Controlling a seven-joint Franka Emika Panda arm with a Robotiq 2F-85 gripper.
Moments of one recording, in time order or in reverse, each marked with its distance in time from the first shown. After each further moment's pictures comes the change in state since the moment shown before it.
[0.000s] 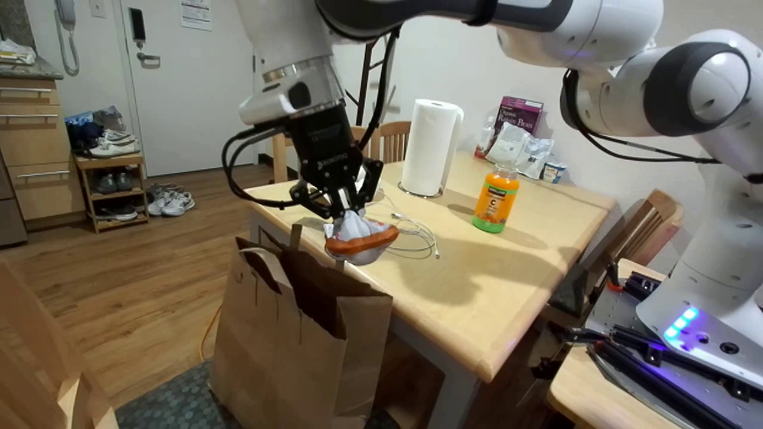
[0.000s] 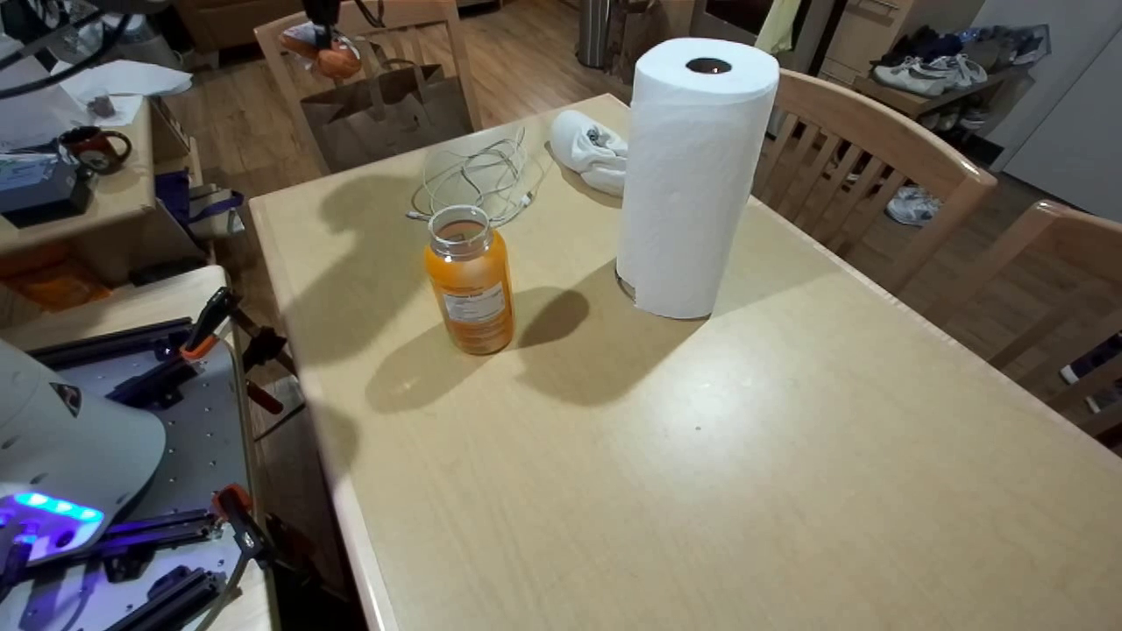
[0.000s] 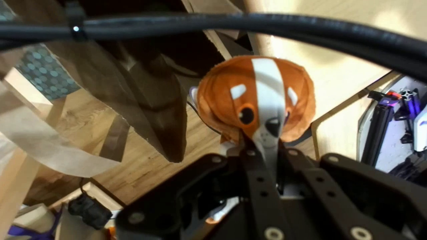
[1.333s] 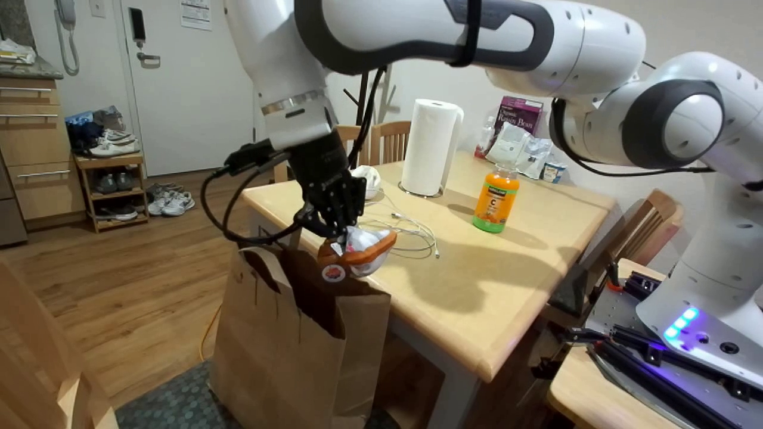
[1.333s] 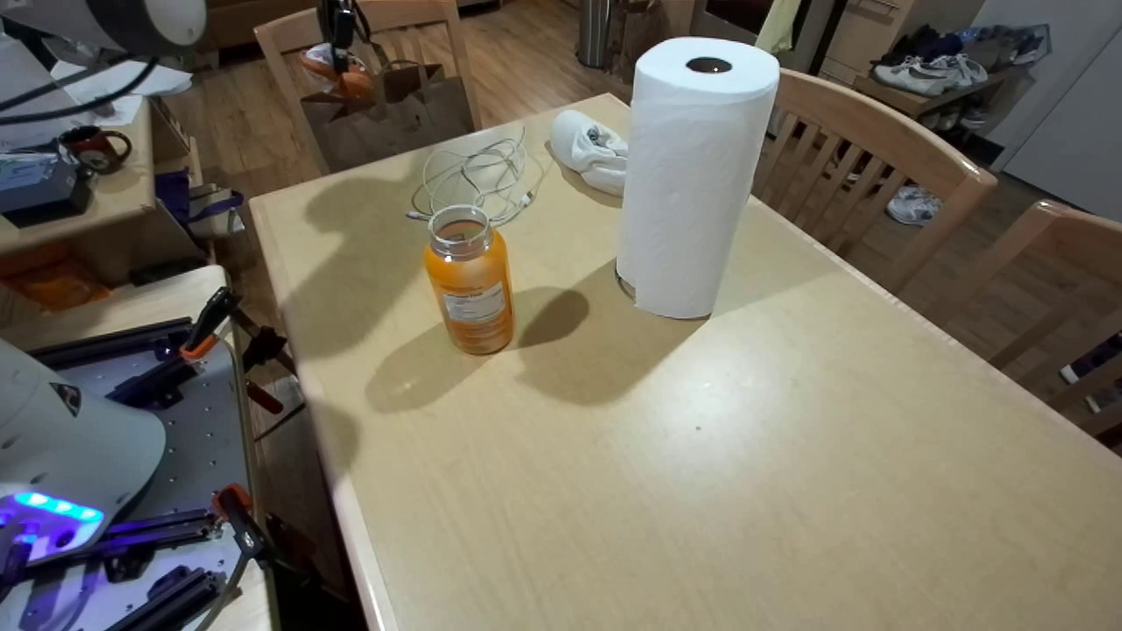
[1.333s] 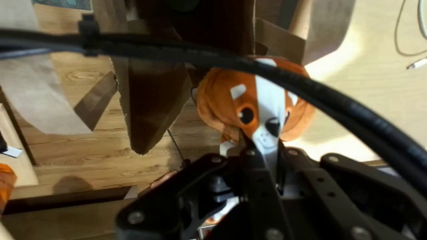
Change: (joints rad) arm 0.021 0.124 -0.047 0.142 0.002 -0.028 -0.616
